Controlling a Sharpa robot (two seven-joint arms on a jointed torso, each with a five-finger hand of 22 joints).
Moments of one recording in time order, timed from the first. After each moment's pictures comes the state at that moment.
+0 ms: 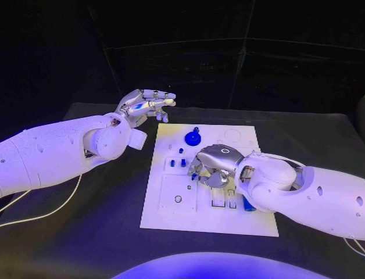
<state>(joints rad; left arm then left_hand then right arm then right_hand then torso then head) 1.22 -0.79 -0.08 1.37 0.00 -0.13 0.40 1.30 -0.08 0.44 -0.08 0.11 0.96 0.19 0.19 0.07 0.98 0.11 0.43 0.09 1.20 0.02 1.04 0.50 0.17 1.11 0.12 0.75 0.70 1.05 -0.72 -0.04 1.68 -1.71 -0.24 -0.12 1.40 -0.08 0.52 -0.02 0.09 1.15 0.13 0.07 0.08 1.25 0.06 0.11 0.07 1.47 -0.03 0.98 0.87 0.12 1.36 0.08 1.27 1.03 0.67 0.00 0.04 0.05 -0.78</state>
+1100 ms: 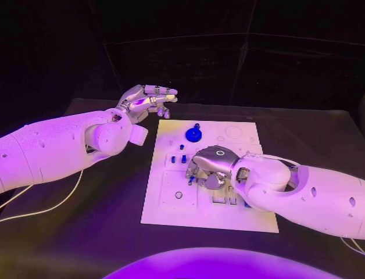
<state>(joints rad) 1.22 -0.79 -0.08 1.37 0.00 -0.12 0.40 1.30 -0.08 0.43 -0.09 0.11 0.96 0.19 0.19 0.07 0.98 0.12 0.43 0.09 1.20 0.02 1.04 0.50 0.17 1.11 0.12 0.75 0.70 1.03 -0.69 -0.05 1.66 -1.77 -0.20 -0.10 1.40 -0.08 0.52 -0.02 0.09 1.15 0.13 0.07 0.08 1.25 0.06 0.11 0.07 1.47 -0.03 0.99 0.87 0.12 1.36 0.08 1.27 1.04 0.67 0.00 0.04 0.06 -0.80</state>
